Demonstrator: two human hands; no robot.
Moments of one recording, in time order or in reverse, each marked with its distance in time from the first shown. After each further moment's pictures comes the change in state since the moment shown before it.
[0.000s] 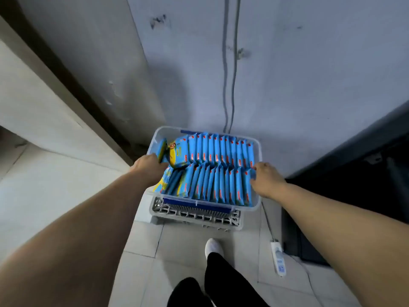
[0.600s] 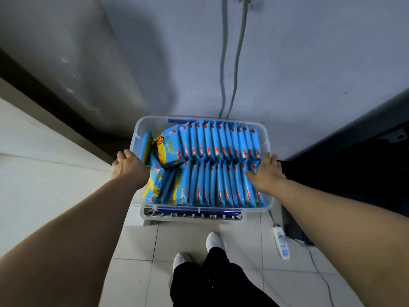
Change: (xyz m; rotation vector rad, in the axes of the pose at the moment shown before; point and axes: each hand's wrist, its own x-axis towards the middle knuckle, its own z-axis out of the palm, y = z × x) left_hand 0.096 -0.033 0.053 0.005 -0.005 -0.113; right_hand 0.066 -0.004 0.061 0.110 -0.056 0.274
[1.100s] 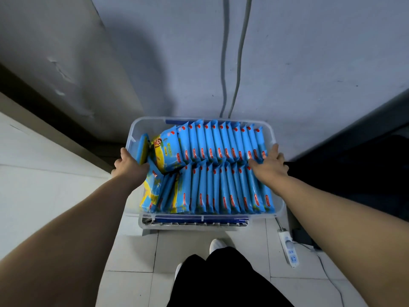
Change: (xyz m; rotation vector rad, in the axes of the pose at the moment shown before) left_hand 0.049 -0.007 0.030 -0.320 -0.027 -0.088; right_hand 0.041 -0.008 0.018 0.374 0.131 0.154
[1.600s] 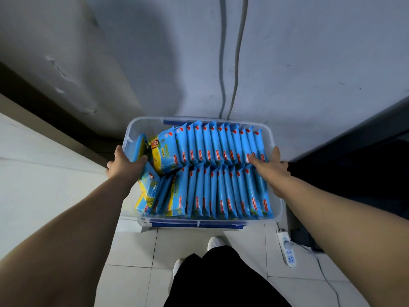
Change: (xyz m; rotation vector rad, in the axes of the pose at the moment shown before) left_hand -0.003 0.006 0.000 -0.253 0.104 -0.052; right_hand 0.016 0.011 -0.008 0.250 -0.068 0.105
